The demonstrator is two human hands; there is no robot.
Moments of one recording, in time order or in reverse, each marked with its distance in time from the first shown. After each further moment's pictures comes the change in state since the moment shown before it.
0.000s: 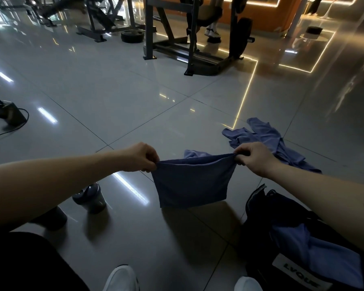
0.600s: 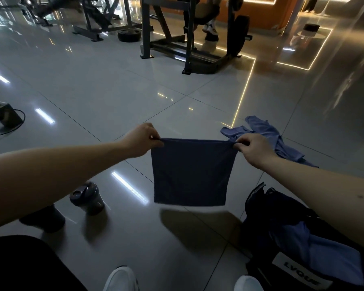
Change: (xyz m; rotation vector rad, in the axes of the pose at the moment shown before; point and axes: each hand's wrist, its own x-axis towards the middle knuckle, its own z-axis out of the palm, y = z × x) left_hand 0.033 0.012 -0.019 0.252 0.386 0.183; right_hand 0.019 0.001 -0.001 -0.038 0.194 0.093
